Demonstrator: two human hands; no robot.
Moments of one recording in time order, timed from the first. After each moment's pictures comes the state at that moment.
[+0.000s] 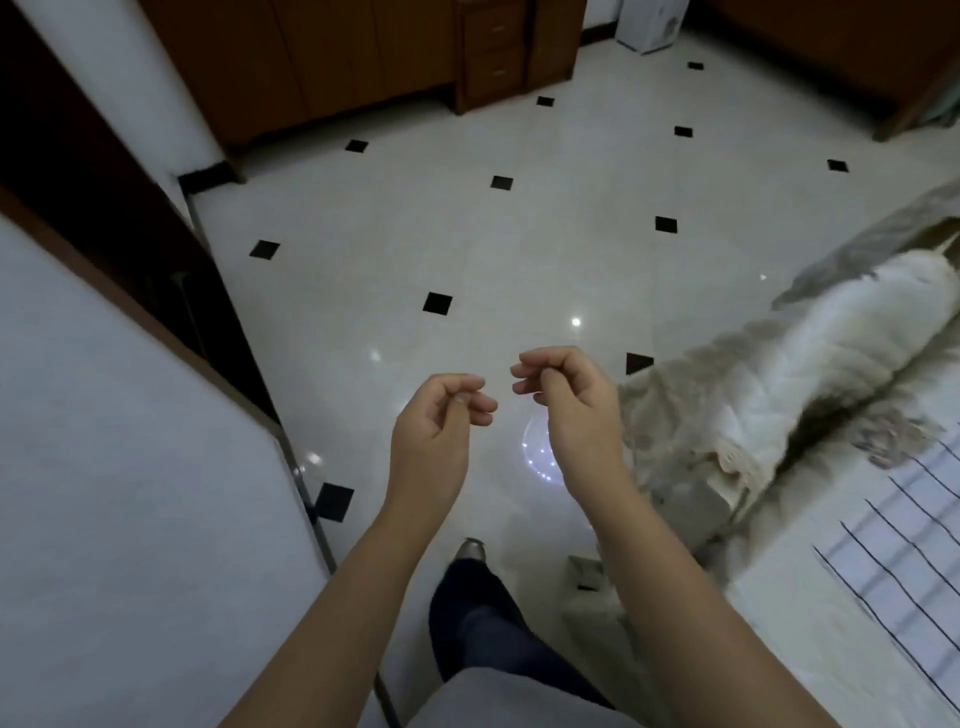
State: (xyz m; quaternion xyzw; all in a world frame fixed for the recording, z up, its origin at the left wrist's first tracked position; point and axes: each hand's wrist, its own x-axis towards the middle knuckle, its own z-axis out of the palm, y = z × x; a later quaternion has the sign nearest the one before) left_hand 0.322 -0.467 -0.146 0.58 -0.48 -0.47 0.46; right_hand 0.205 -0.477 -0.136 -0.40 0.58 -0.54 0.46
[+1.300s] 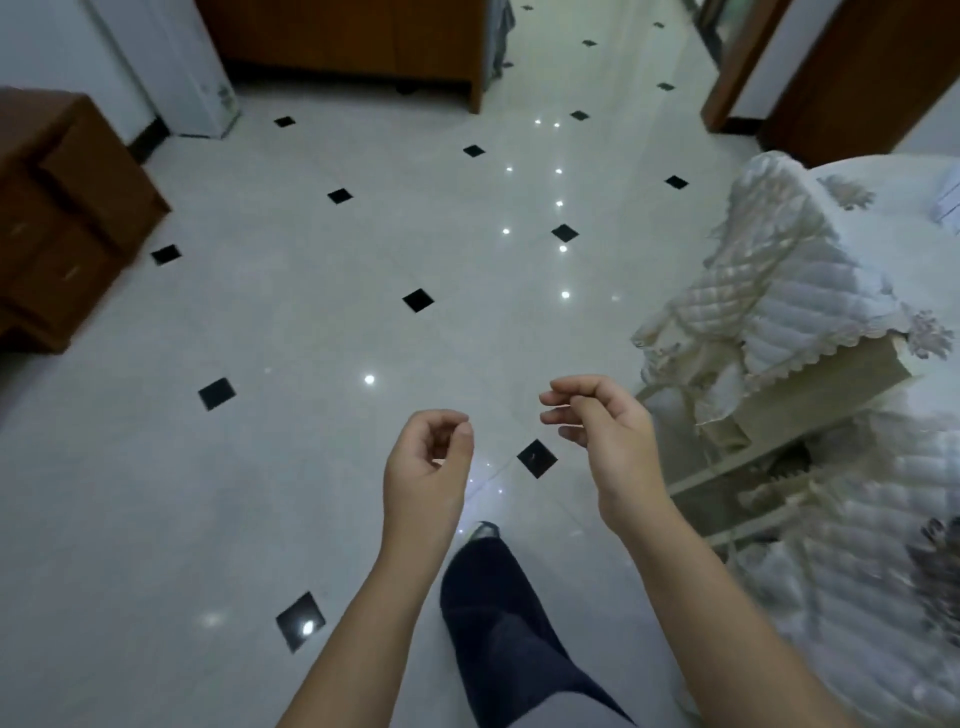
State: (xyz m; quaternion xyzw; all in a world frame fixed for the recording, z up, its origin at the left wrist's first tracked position) left_hand 0.097 -1.109 -0.136 0.35 -0.65 -0.64 0.23; right_hand 0.000 -1.006 -0.115 -0.01 0.71 -0.68 0.21
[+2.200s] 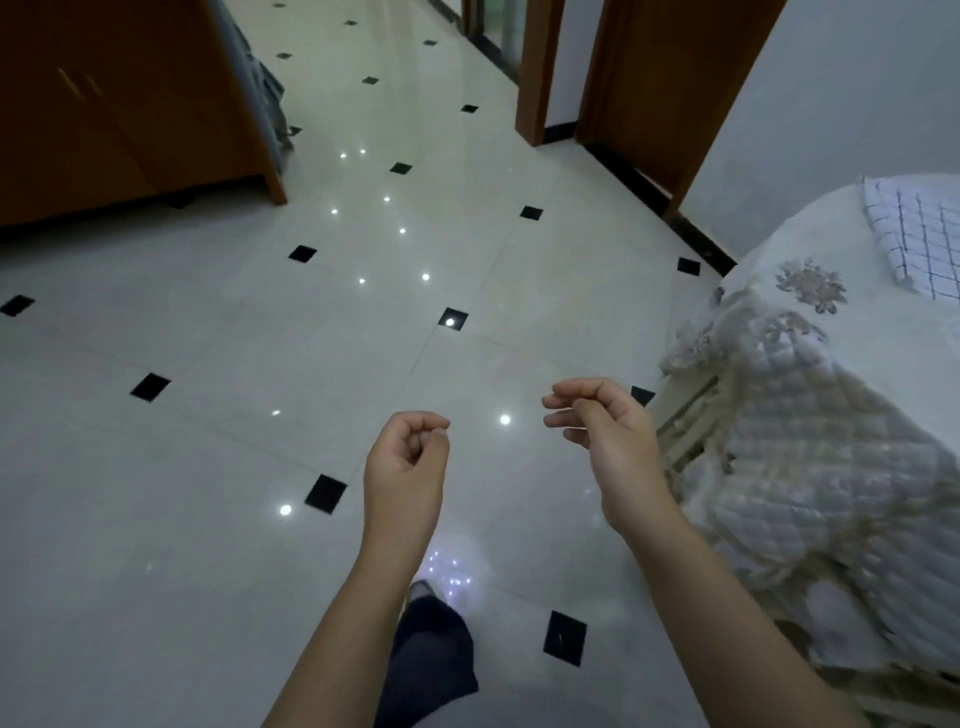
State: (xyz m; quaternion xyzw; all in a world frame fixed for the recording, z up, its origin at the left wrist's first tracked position) left_hand -0.444 -1.390 -0.123 0.21 -0.71 -0.67 0.07; right_hand -0.481 -1.239 -0.111 0.14 0.70 -0.70 0.03
